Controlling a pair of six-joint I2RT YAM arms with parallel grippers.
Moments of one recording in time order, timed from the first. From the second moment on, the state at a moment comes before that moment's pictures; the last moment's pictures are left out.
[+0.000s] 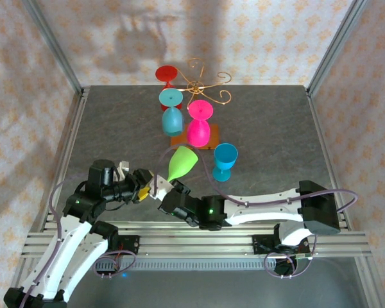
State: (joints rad) left arm -0.24 0.58 0.56 -0.69 0.59 -1.26; right arm 1.45 1.52 1.03 -0.05 0.61 0.02
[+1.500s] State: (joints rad) left arm -0.24 0.55 0.48 -0.53 0.62 -1.40; right arm 1.47 1.58 1.06 0.03 0.67 -0.10
